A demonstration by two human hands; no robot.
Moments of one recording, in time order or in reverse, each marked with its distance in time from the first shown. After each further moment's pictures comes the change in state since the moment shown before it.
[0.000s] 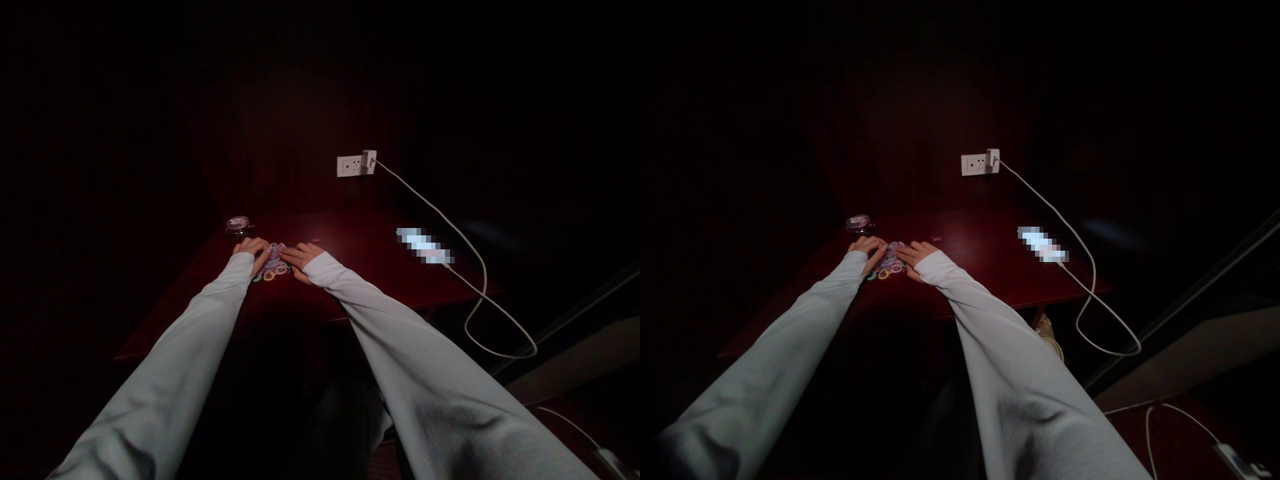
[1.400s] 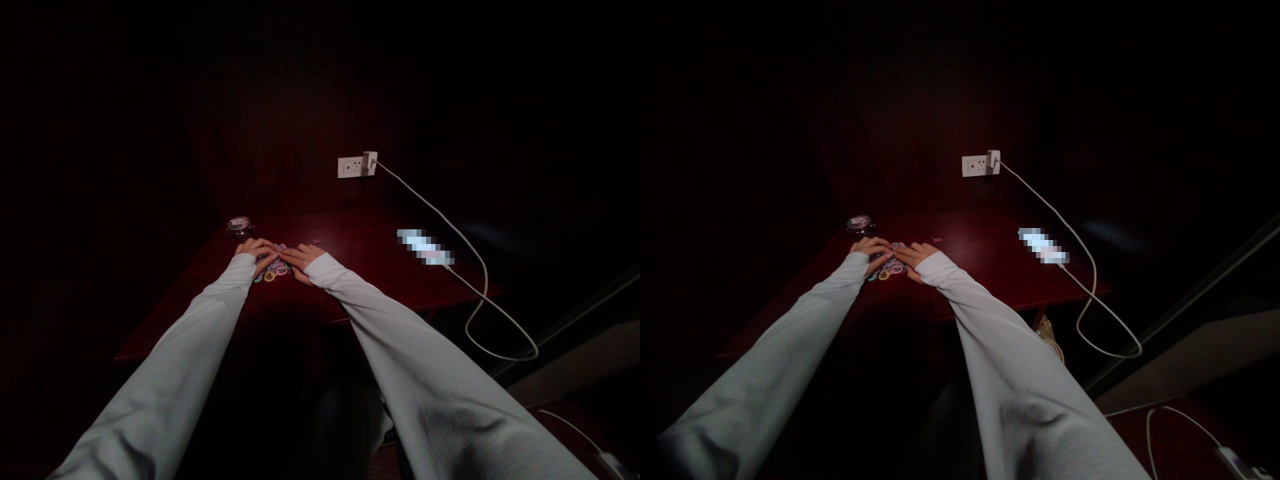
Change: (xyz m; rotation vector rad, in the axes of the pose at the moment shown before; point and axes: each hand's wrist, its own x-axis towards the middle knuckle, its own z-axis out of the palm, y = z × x) left_hand 0.002 -0.004 0.010 0.009 0.017 0.051; right_hand -0.005 -0.004 -0.010 -0.021 -0.008 -0.012
